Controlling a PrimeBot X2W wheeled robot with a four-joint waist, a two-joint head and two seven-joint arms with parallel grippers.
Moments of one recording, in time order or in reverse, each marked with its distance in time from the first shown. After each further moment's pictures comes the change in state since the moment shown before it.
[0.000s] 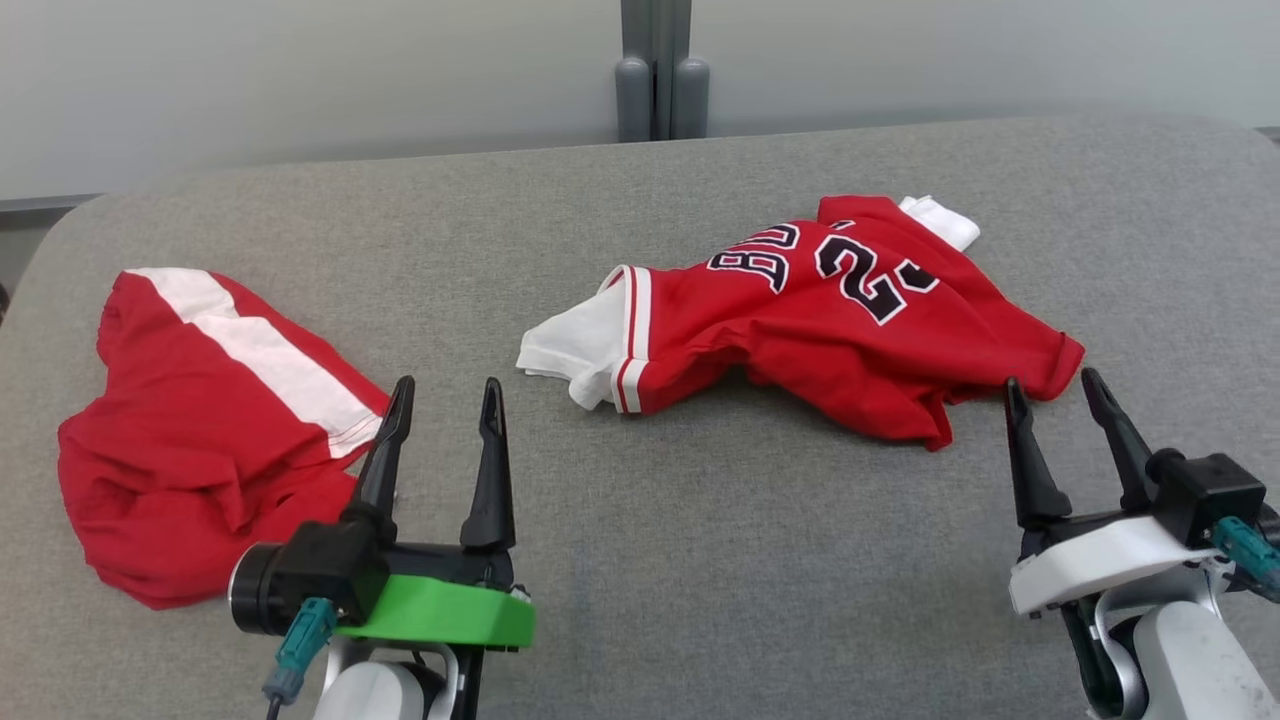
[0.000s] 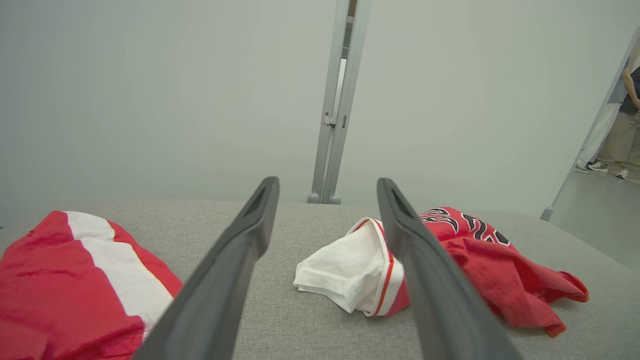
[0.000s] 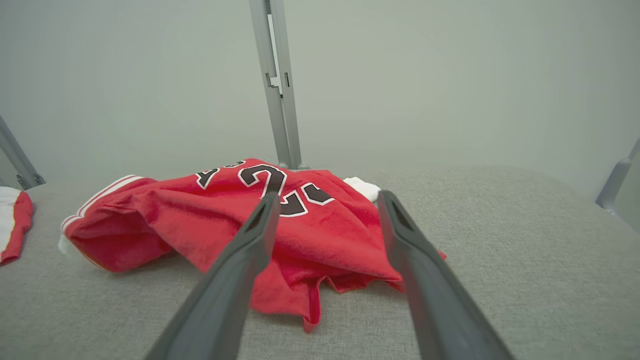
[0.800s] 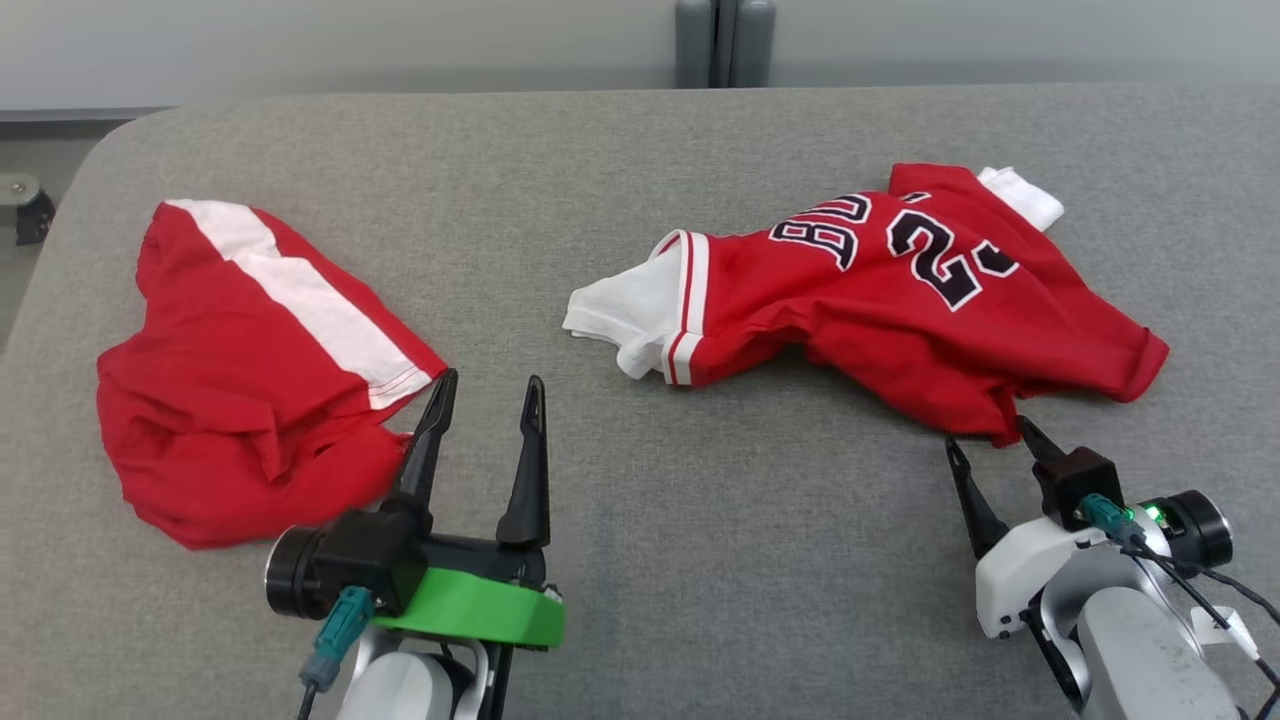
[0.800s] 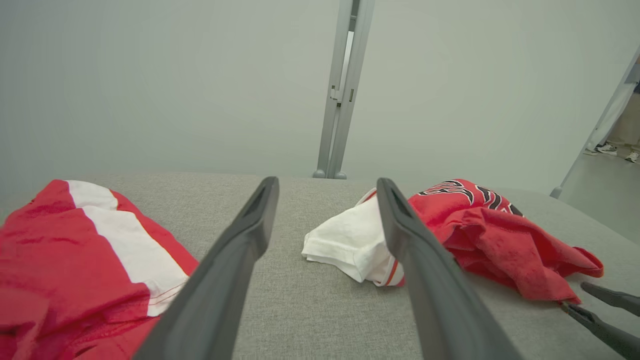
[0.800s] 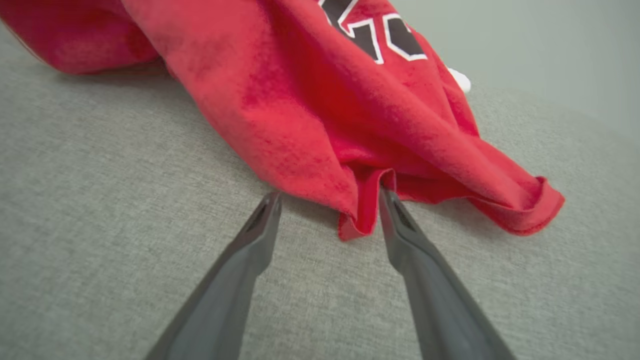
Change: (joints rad) left arm -0.029 0.000 -0.057 0.023 0.000 -0.006 0.000; right arm -0.135 -0.006 0.071 0.349 -0.276 0.000 0.037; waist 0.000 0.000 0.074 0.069
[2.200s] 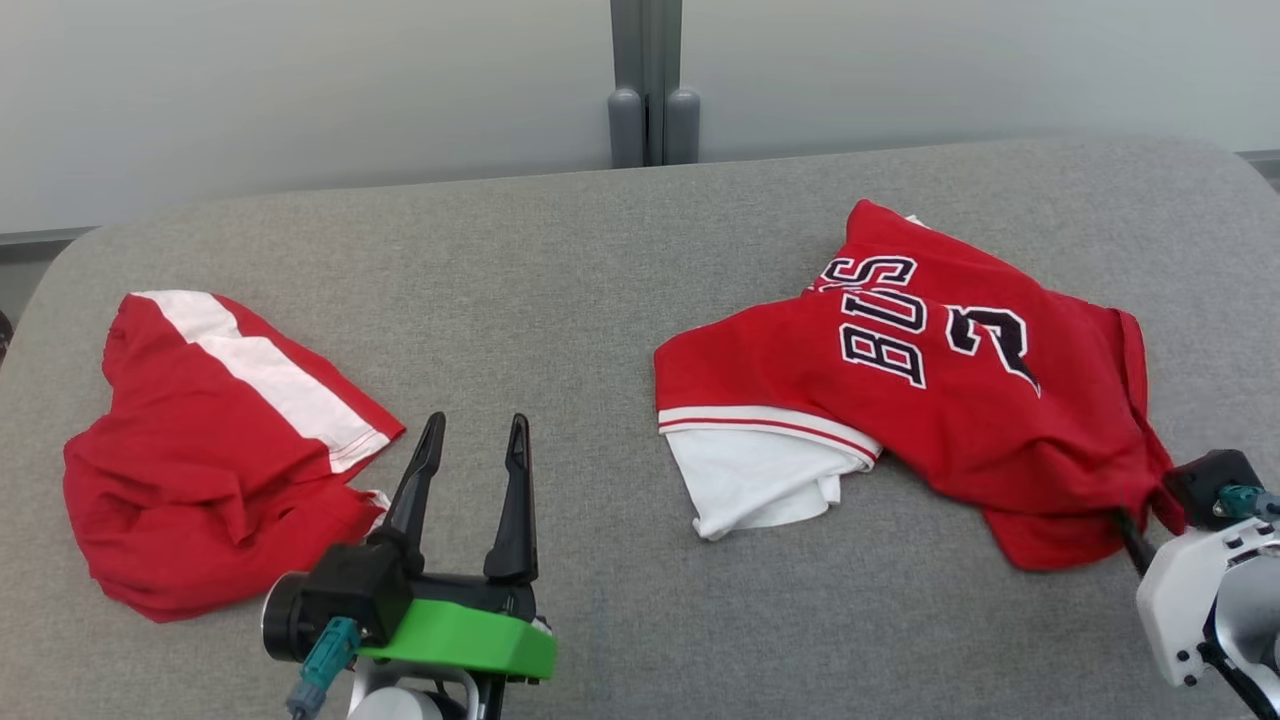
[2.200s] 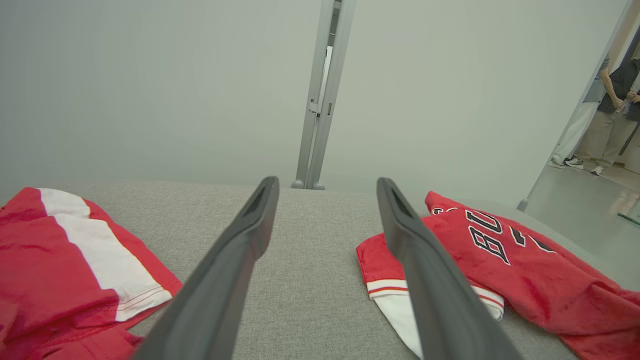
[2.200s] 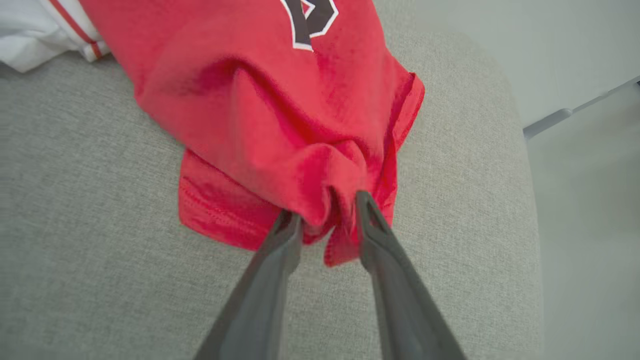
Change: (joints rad) left arm 0.060 0.000 0.011 0.004 -0.046 0.010 0.000; right arm 0.174 -0.397 0.097 -0.325 0.239 0.001 0.475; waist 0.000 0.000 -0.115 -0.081
